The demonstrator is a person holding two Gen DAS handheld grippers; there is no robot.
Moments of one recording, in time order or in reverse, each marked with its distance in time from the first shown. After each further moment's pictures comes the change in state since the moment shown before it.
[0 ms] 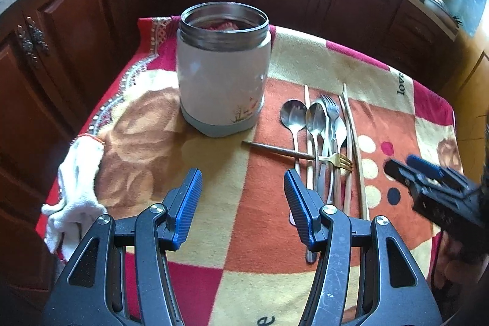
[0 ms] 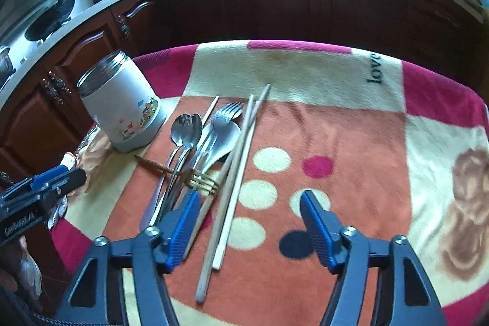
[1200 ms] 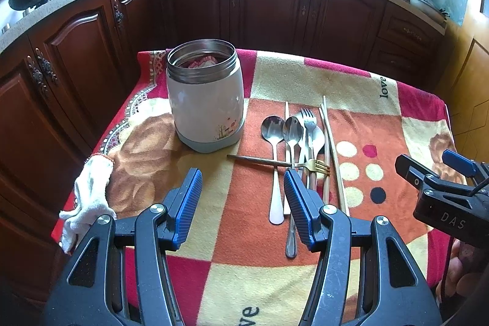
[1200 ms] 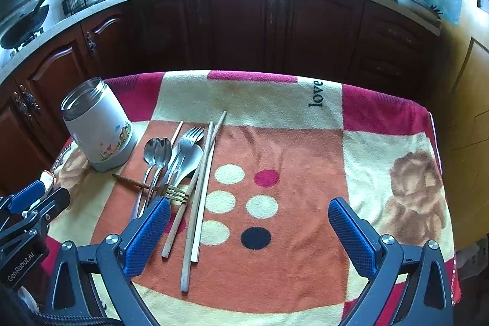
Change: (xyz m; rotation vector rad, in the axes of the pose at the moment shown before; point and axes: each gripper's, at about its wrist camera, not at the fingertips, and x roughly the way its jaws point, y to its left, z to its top) left arm -0.041 -0.033 -0.008 0.091 -0.090 0.072; right arm -0.062 0.007 -0.005 0.055 -0.101 -0.224
